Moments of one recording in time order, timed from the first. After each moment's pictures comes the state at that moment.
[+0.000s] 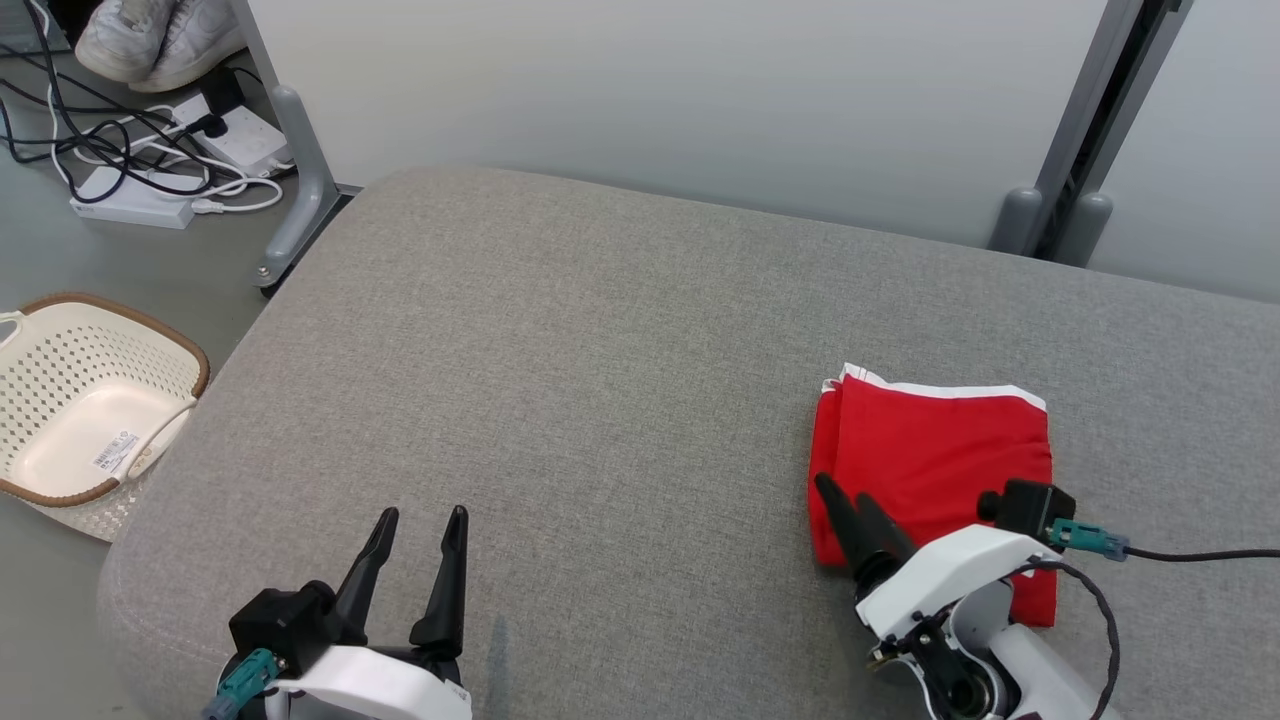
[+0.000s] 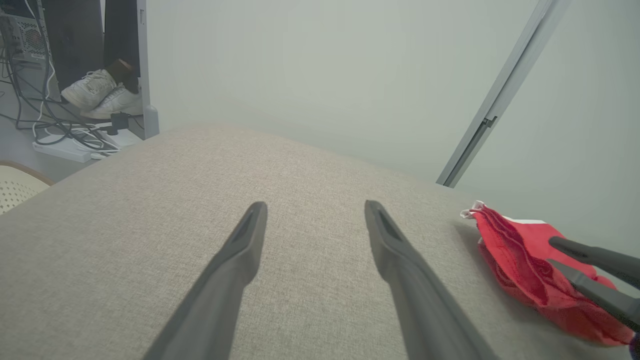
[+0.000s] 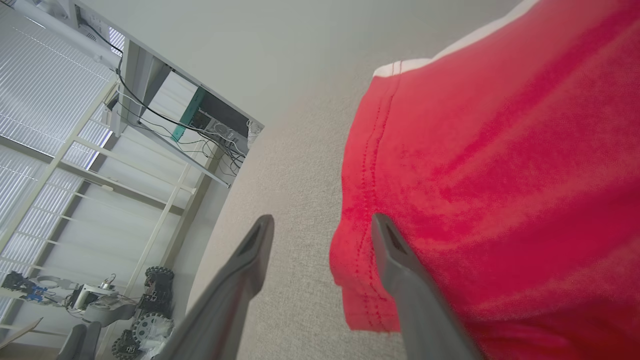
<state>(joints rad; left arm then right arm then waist) -0.06 0.05 -0.15 0.36 -0.40 -0.11 -0.26 -0.40 -0.05 0.45 0.71 1.07 0.13 -0.10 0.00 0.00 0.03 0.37</state>
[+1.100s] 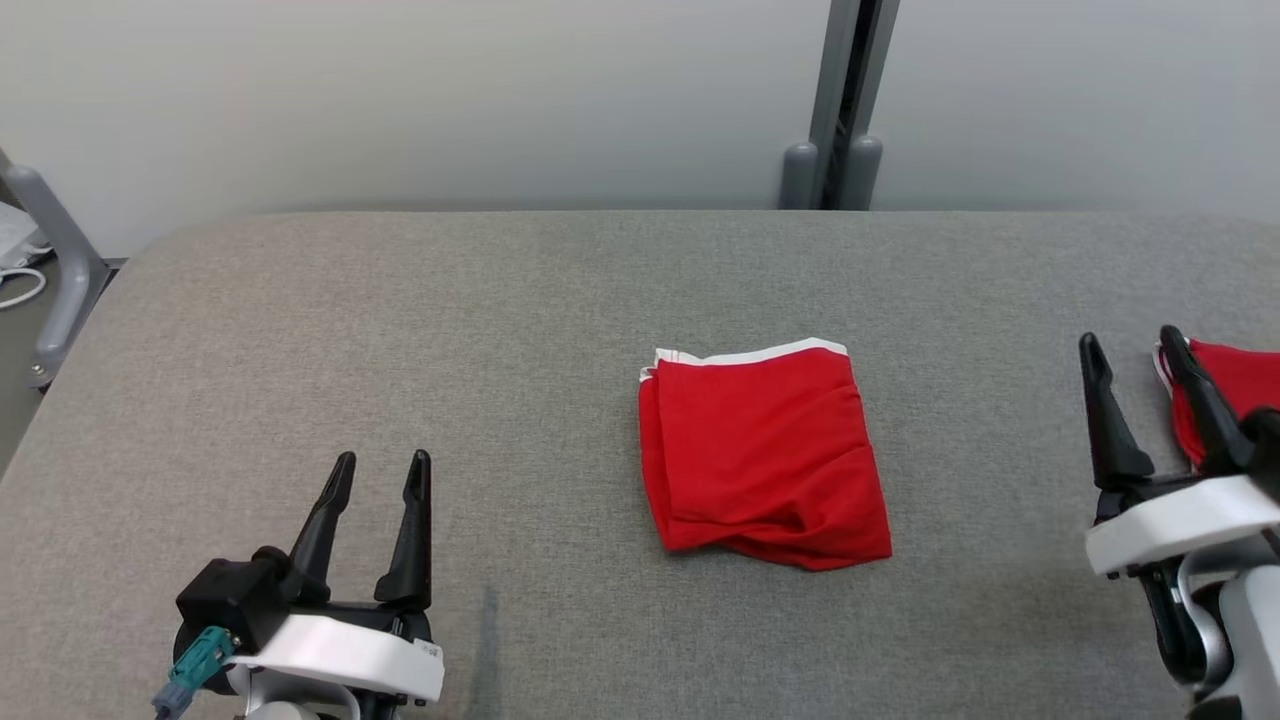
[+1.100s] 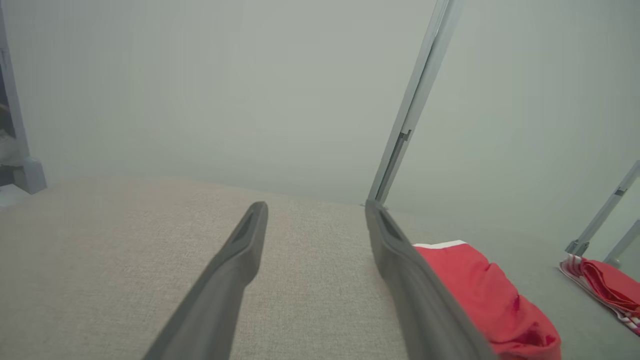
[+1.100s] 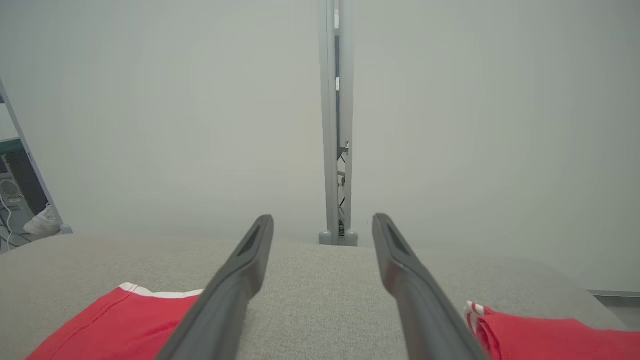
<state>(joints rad) -0.07 0.05 -0.09 0.24 -0.36 -0.11 -0.26 -0.30 -0.24 0.07 0.38 0.31 0.13 -0.26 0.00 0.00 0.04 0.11</state>
